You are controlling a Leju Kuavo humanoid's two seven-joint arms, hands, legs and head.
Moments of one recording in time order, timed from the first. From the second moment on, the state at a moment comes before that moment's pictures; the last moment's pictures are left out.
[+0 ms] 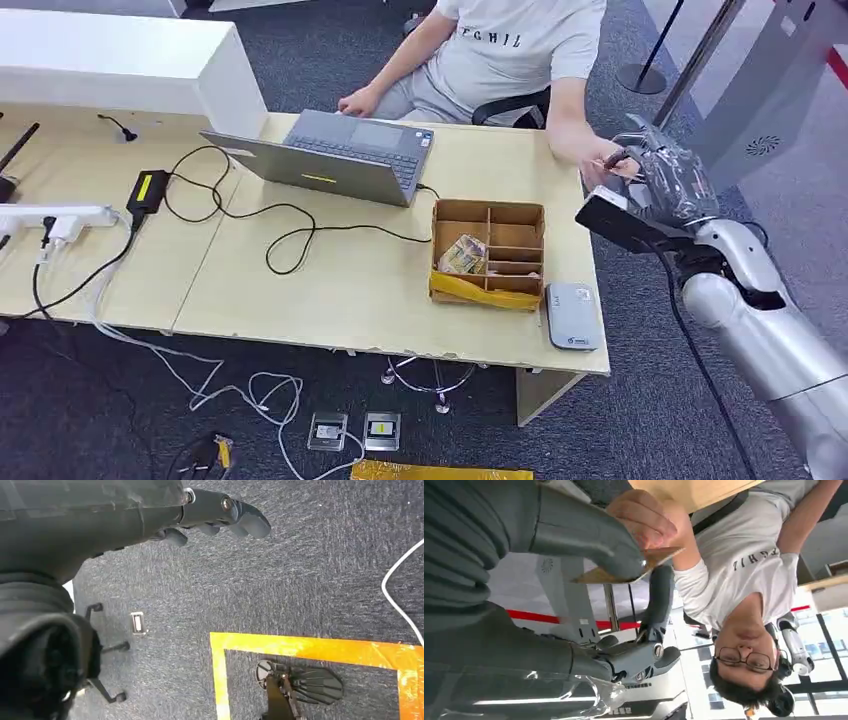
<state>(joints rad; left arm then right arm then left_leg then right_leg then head) -0.23 0.26 -0.76 -0.19 0.64 0.07 -0.04 -0.85 -0.58 0.73 -1.20 0.62 -0.11 -0.03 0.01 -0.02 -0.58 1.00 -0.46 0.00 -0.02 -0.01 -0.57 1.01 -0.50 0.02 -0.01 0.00</state>
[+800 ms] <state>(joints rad) -0.22 0.27 -0.76 -0.19 0.61 0.07 -0.05 -0.75 -0.61 0.69 -1.31 0.63 -0.11 0.02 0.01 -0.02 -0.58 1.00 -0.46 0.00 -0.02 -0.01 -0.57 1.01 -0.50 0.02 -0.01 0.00</state>
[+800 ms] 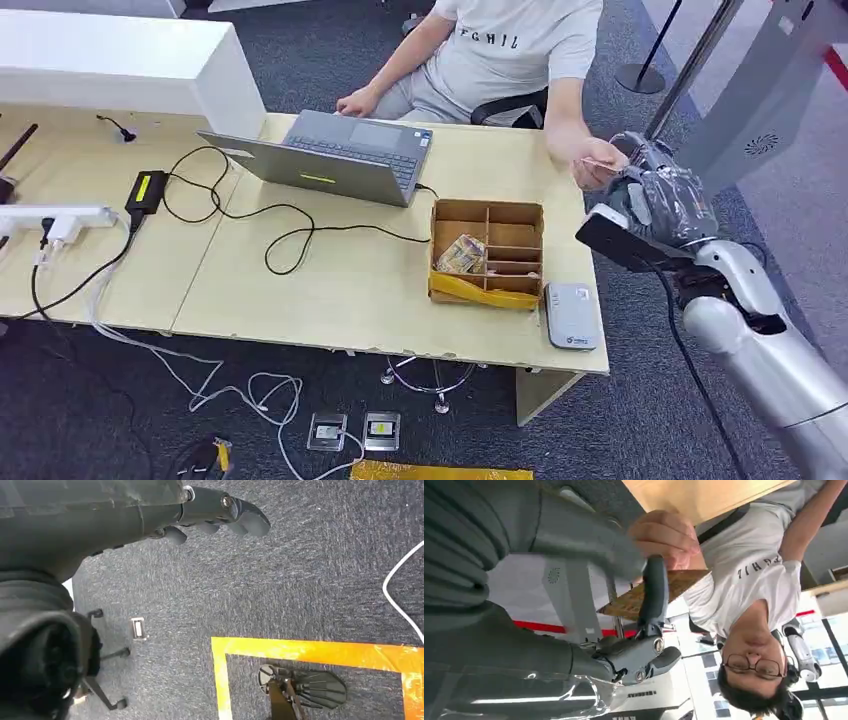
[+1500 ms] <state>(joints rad) -0.22 0.27 -0.76 -0.19 0.61 0.07 -0.04 -0.77 -0.58 0.68 -1.30 0.63 -0.13 -0.02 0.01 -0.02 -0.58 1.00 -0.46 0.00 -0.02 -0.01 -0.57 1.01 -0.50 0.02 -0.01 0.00</state>
